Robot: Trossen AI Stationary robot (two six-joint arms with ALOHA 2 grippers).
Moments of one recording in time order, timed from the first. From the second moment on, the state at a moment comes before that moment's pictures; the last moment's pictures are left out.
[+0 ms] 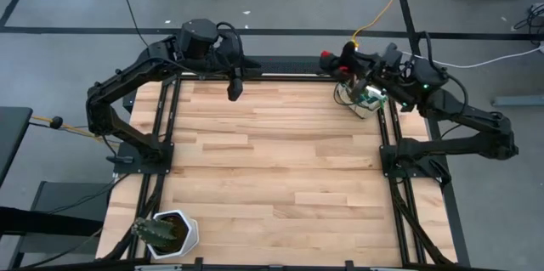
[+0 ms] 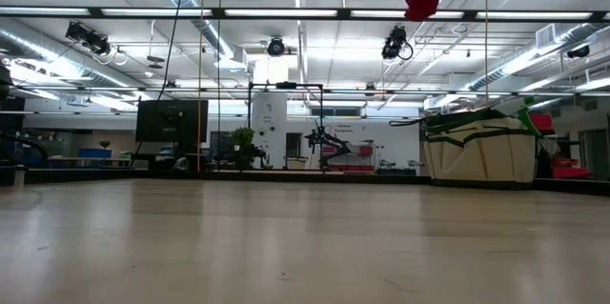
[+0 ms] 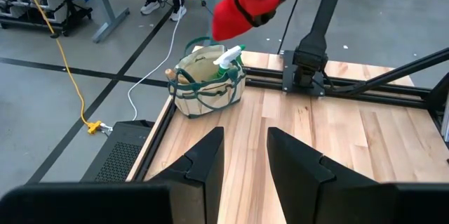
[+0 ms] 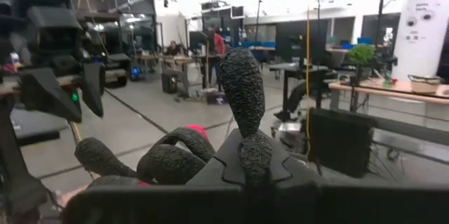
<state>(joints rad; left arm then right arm) 0.39 1.46 1.82 -0.77 0.14 0.09 -0.28 0.87 1.06 -0.05 0.37 -0.03</state>
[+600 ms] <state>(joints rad) 0.39 1.45 1.82 -0.77 0.13 0.09 -0.29 0.75 1.06 -0.26 0.44 -0.03</state>
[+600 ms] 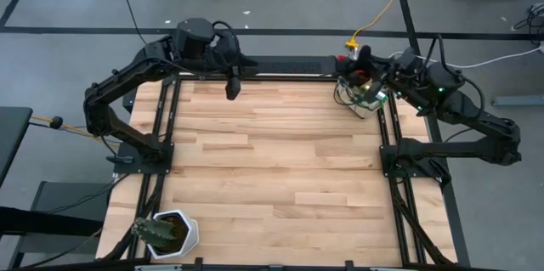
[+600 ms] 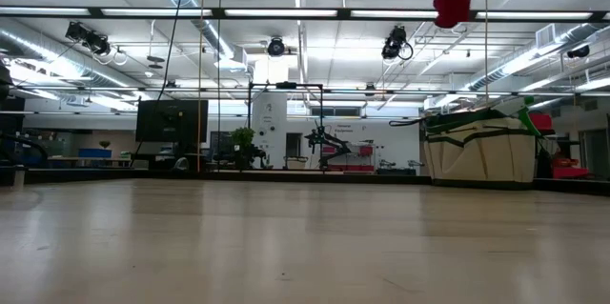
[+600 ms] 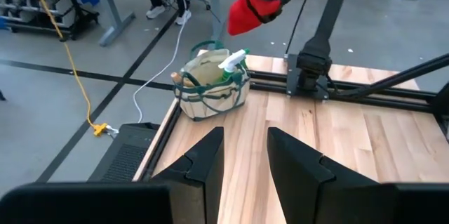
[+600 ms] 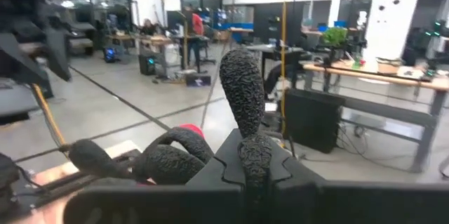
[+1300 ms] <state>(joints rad) 0.41 1.36 1.82 -0.79 0.07 0.10 -0.29 0.62 1.06 -0.51 0.52 0.03</state>
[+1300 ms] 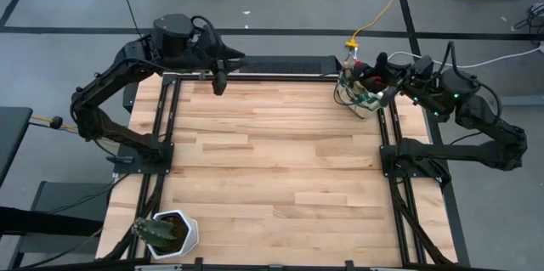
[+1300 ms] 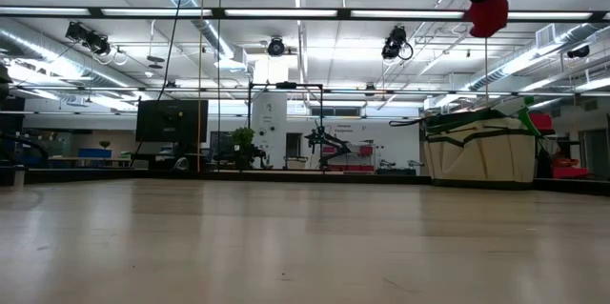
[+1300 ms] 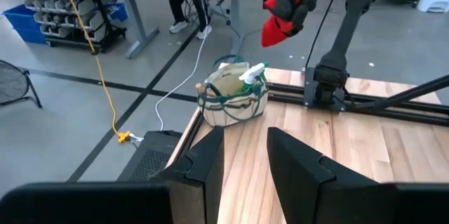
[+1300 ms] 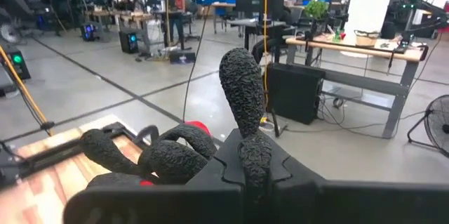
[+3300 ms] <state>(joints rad) 0.41 1.35 1.82 -0.81 0.07 0.10 -0.37 0.33 0.61 -0.21 0.61 0.07</state>
